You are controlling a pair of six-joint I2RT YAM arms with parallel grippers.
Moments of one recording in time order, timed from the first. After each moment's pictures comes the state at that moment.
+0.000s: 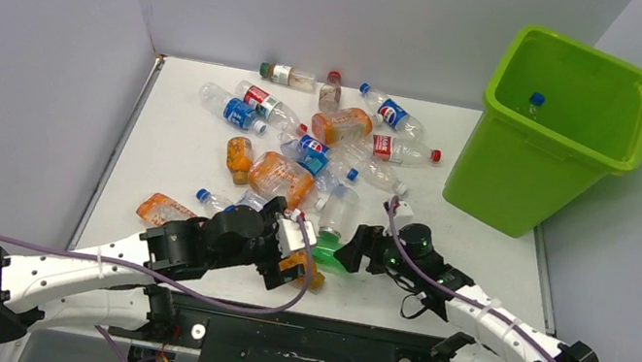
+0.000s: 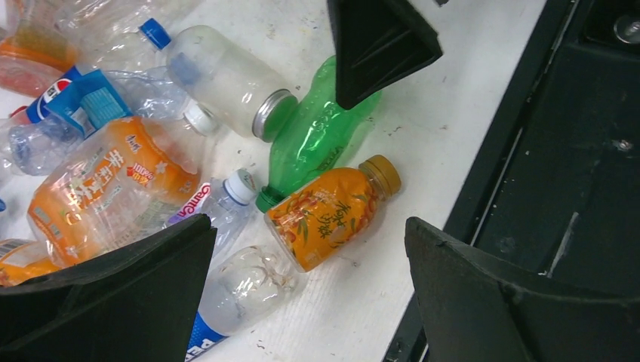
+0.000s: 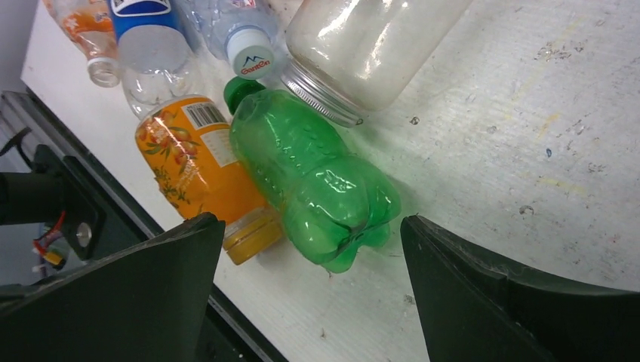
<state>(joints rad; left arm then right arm) -1.13 0.89 0.77 -0.39 -0.12 0.15 0.64 1.00 0.37 0.07 -0.25 0.53</state>
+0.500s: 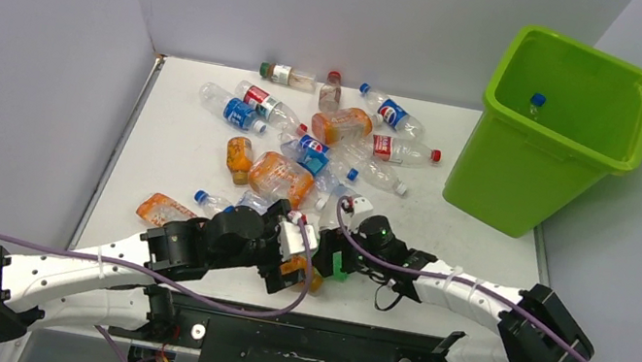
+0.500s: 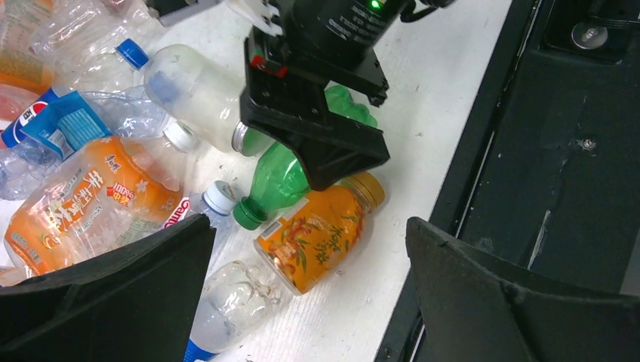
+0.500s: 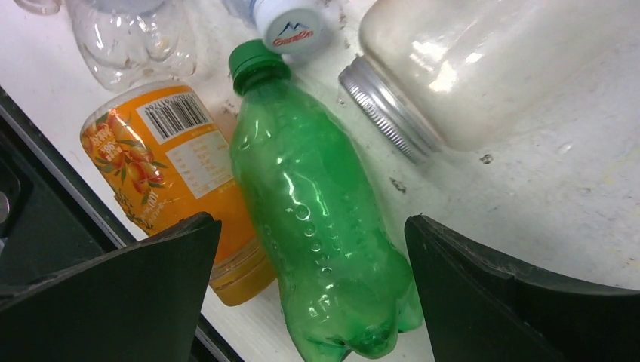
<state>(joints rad) -1.14 0.89 0.76 -0.37 -0.05 0.15 0.82 1.31 0.54 0.09 -0.13 0.40</state>
